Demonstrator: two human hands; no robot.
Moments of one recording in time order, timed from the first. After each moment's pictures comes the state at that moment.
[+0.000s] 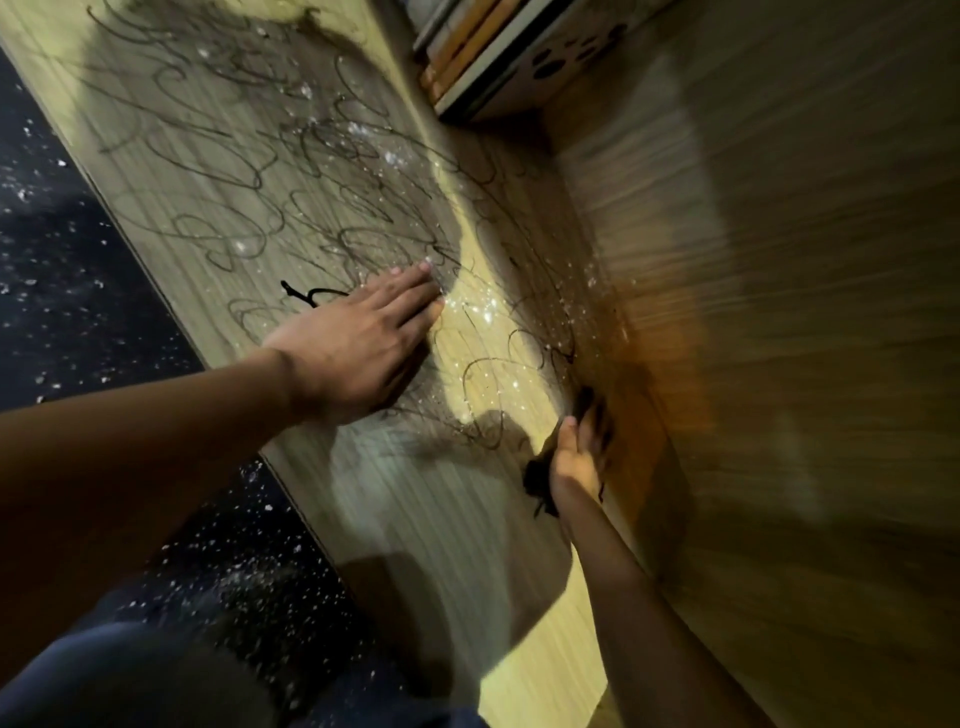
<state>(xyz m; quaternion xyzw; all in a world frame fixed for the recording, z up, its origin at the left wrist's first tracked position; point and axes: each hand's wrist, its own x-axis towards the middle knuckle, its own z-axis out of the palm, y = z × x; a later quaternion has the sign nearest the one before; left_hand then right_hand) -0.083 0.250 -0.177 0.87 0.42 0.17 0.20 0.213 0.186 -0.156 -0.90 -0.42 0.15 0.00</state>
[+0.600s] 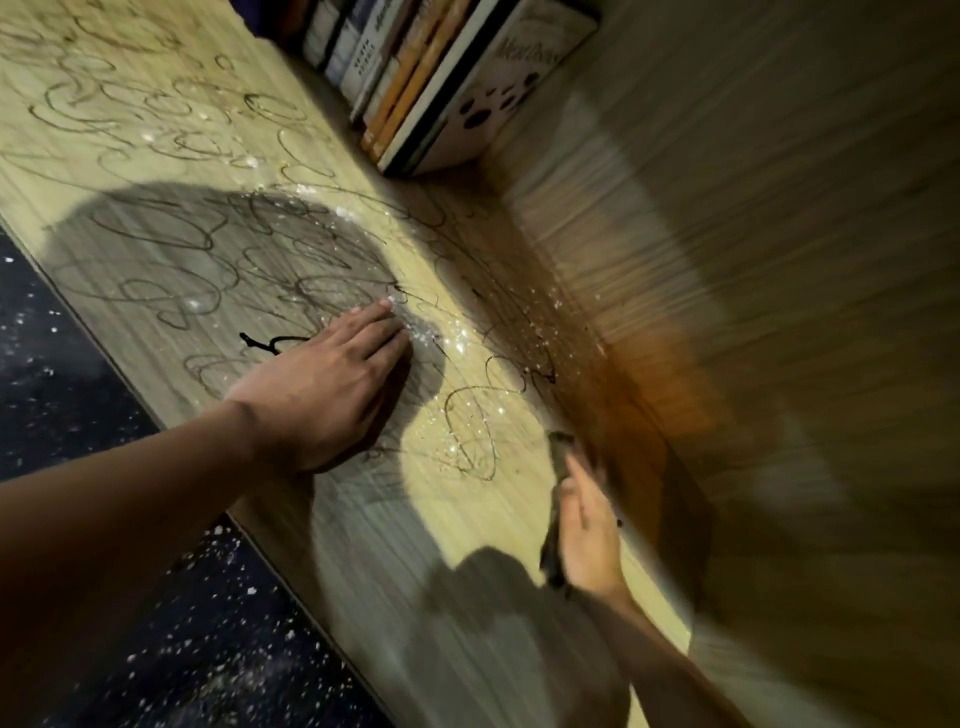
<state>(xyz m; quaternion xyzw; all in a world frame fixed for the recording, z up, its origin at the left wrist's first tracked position) -0.086 0.251 -0.173 0.88 0.42 0.17 0.16 0.229 0.130 -0.165 -0.81 -0.56 0.13 0.13</state>
